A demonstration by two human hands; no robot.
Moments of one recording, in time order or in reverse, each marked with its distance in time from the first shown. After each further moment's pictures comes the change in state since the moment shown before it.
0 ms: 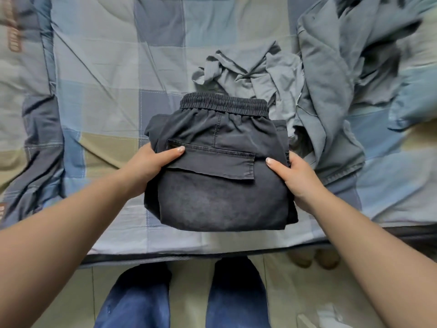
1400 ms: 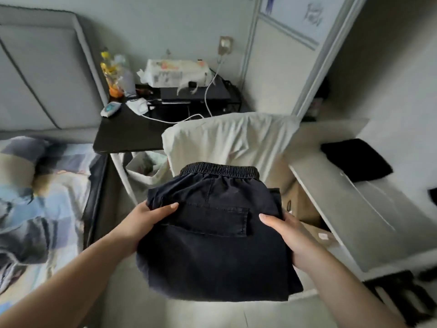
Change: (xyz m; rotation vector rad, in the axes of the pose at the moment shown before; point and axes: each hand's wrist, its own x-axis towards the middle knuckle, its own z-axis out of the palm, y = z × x) left_hand -0.686 -0.096 0.197 0.804 -1.406 0.177; right_hand -0.921 0.240 0.195 1.119 1.264 -0.247
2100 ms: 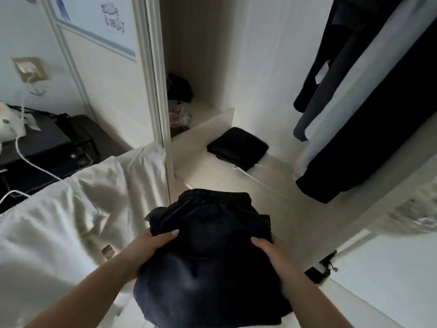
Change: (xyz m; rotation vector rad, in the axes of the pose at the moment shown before) left_hand 0.201 0.004 0.277 0.266 -0.608 -0.251; right_hand 0.001 0.012 -0.205 0.297 0.726 0.022
